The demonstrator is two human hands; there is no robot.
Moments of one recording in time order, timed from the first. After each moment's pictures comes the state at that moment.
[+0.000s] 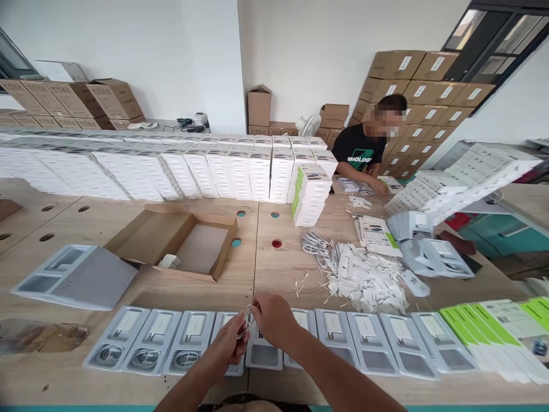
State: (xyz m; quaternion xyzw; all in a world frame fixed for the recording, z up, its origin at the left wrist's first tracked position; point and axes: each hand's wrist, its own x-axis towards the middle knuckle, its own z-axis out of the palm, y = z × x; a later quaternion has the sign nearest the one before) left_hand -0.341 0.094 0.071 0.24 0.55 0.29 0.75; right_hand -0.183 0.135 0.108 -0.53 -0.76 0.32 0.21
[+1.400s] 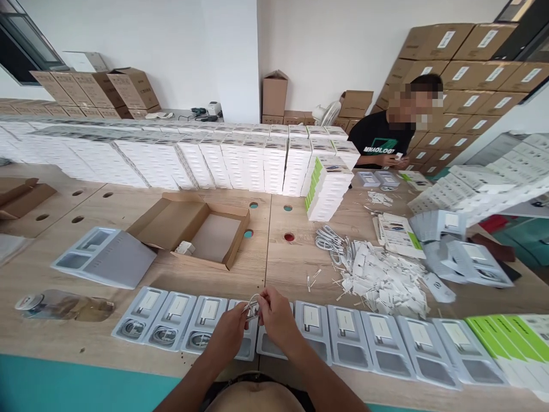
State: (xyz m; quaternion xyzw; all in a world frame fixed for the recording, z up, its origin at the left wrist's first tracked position) left_hand -0.375 0.091 0.068 0.57 0.61 0.27 0.49; right_hand -0.217 0.117 0.092 -0.57 -0.64 0.44 0.26
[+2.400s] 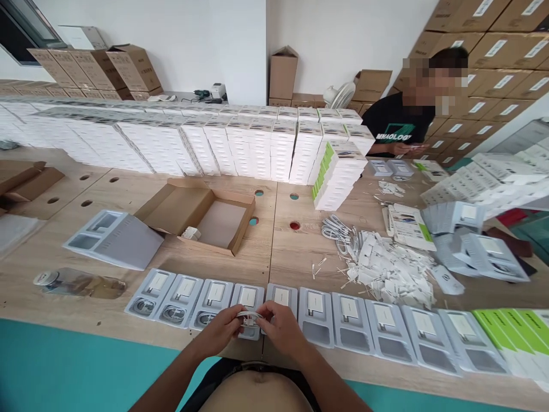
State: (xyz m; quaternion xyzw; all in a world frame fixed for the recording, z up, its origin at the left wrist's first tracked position) left_hand -0.419 0.061 0.055 0.56 0.54 0.21 0.60; right_hand -0.209 0.073 0.048 -0.47 -0.75 0.42 0.20
